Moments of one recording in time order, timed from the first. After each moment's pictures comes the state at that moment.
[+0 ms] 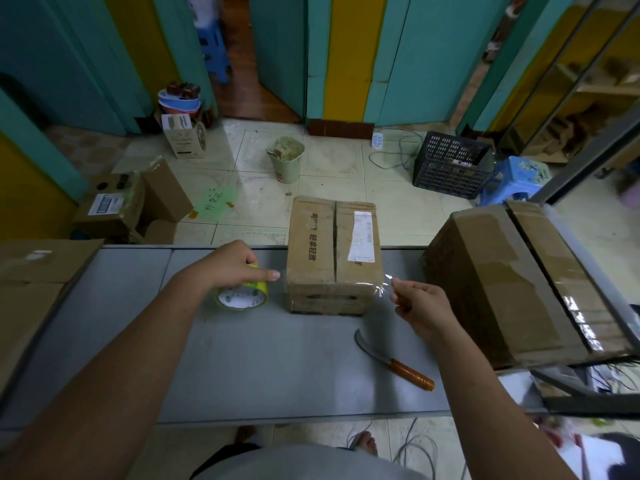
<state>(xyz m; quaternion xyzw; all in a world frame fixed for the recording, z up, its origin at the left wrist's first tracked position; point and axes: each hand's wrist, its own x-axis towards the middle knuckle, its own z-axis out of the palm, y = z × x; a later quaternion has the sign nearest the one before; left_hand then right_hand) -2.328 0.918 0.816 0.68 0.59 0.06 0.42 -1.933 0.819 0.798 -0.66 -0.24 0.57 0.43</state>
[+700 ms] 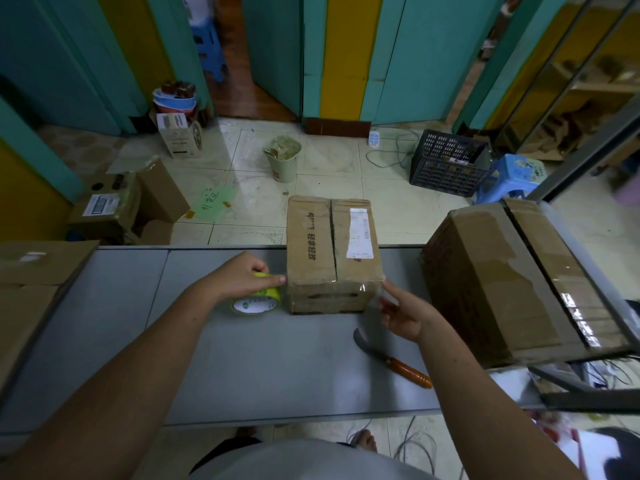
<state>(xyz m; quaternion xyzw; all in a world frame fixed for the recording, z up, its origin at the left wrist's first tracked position) -2.312 0.908 0.785 0.69 0.56 0.10 0.44 -1.943 0.830 0.773 -0.61 -0.06 0.70 0.37</state>
